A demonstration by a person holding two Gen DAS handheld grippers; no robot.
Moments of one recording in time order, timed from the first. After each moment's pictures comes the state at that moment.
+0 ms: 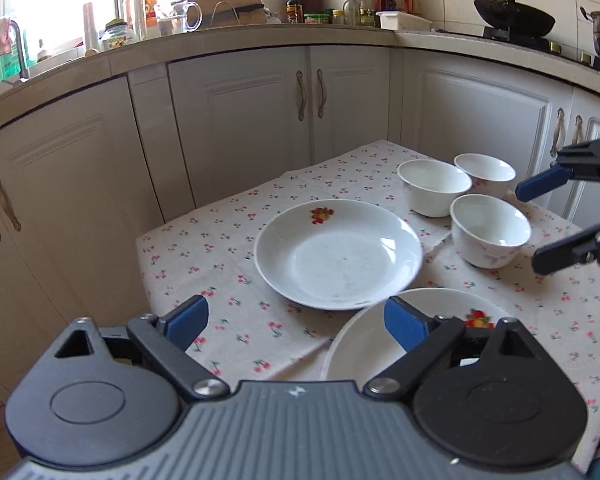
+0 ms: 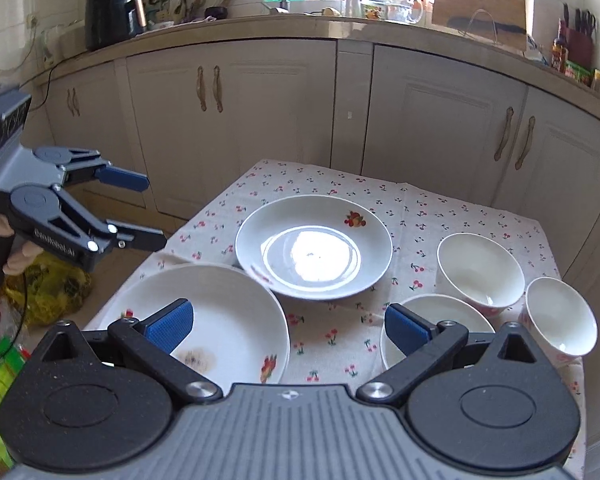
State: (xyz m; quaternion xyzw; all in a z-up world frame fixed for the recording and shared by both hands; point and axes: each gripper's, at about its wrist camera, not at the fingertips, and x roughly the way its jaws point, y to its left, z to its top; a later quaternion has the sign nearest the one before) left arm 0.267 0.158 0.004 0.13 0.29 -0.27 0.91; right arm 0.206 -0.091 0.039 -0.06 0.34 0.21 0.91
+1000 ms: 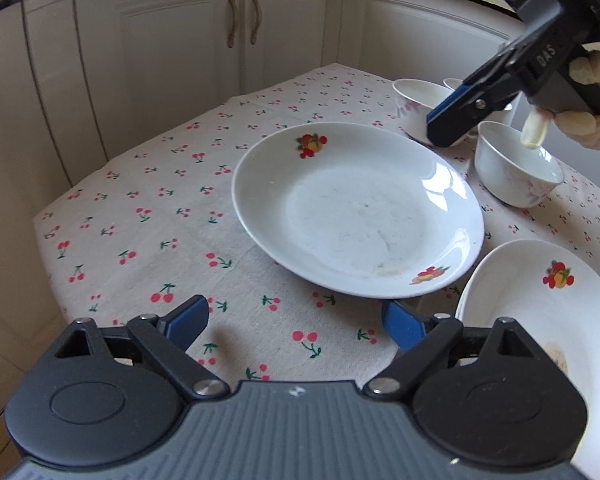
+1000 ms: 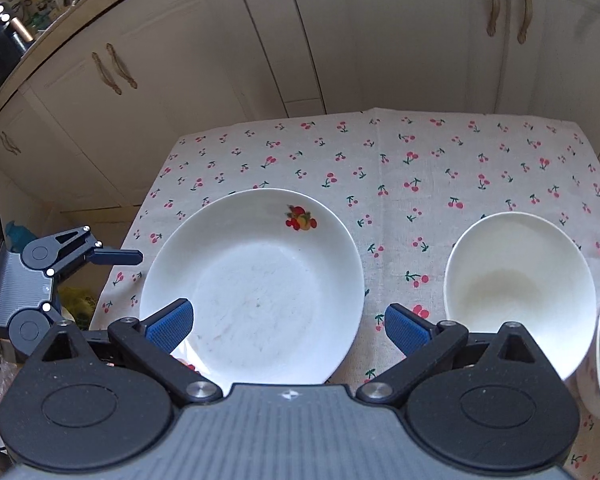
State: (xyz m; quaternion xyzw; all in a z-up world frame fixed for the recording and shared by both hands) left arm 0.384 0.152 -0.075 0.16 0.37 -0.41 0.82; right arm 0.385 -0.107 -0.013 0.06 0.50 0.17 0.85
